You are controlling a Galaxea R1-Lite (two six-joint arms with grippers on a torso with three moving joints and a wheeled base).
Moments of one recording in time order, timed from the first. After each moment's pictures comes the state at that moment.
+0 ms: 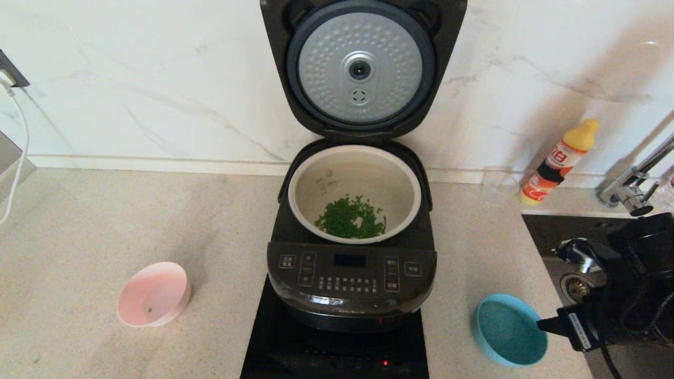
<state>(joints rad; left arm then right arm) -0.02 0.00 -0.07 0.18 0.01 0.01 0.13 1.50 -0.72 0.14 0.00 -0.01</state>
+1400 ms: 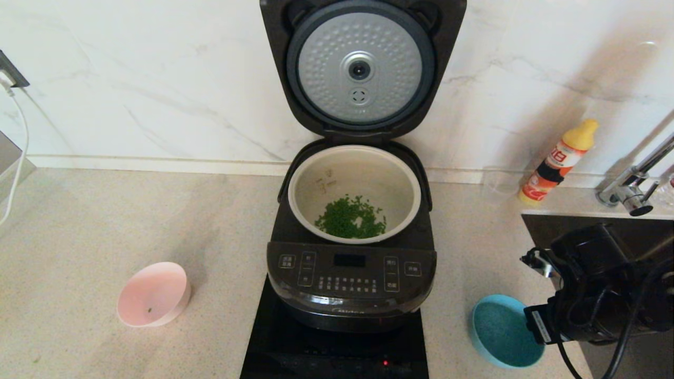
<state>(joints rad) -0.02 0.00 -0.07 0.18 0.01 0.01 0.15 1.70 -0.74 0.05 -0.06 0.08</state>
